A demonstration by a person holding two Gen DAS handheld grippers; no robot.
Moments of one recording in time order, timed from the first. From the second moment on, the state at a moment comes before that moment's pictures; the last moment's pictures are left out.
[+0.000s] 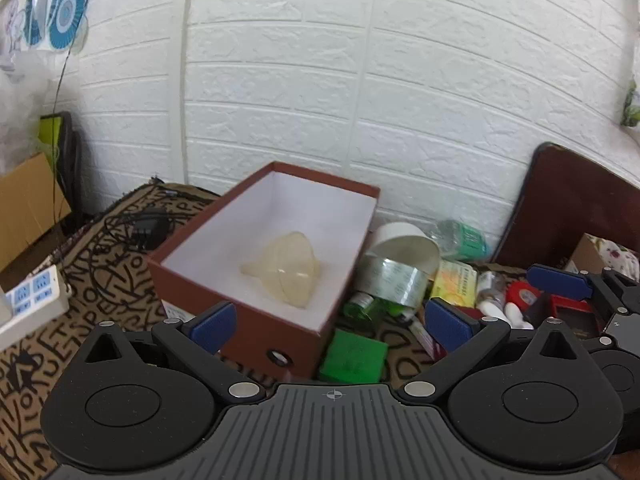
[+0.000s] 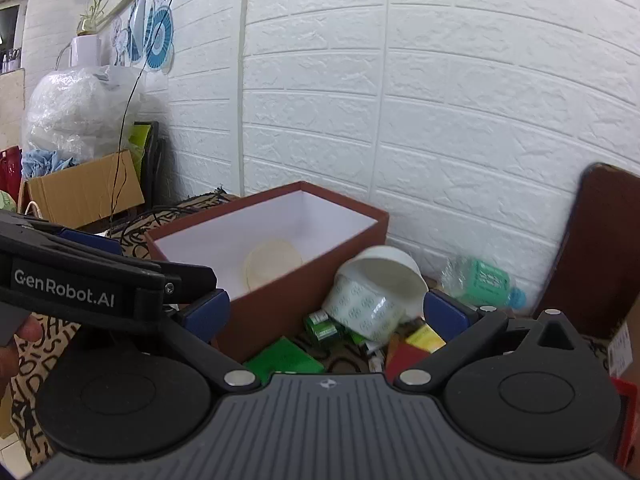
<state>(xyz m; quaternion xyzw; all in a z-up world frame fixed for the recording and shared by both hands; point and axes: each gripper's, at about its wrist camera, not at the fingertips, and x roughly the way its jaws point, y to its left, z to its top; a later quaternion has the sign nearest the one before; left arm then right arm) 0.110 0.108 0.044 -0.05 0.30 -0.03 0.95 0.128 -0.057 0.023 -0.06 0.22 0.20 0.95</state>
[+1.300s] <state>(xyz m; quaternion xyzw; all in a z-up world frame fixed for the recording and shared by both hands) 0.129 0.013 -0.072 -0.05 0.38 -0.15 0.91 0.103 -0.145 -0.092 -0.01 0.31 0.10 0.95</state>
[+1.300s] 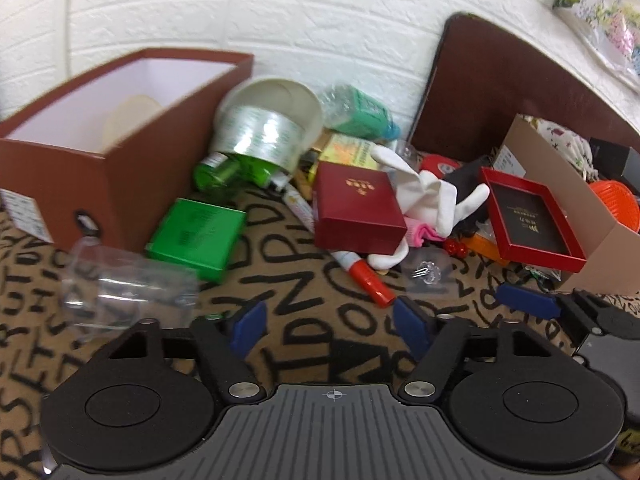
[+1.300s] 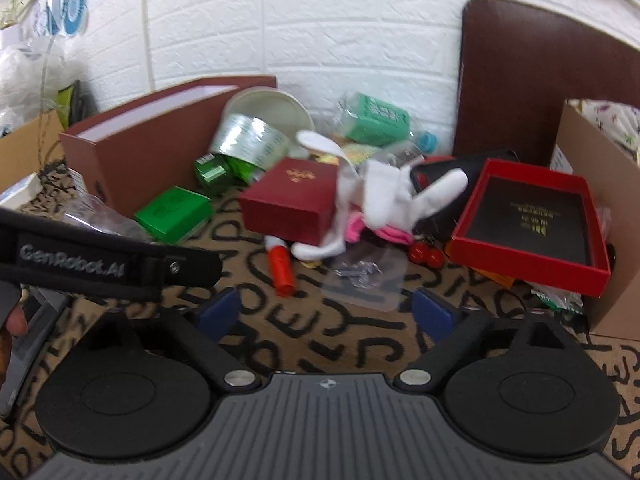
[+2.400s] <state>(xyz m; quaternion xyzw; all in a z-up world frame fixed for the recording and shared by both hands) 0.157 -0.012 -0.094 -0.04 0.42 -0.14 0.89 0.125 -0.169 -0.108 0.03 0.32 0.09 0.94</state>
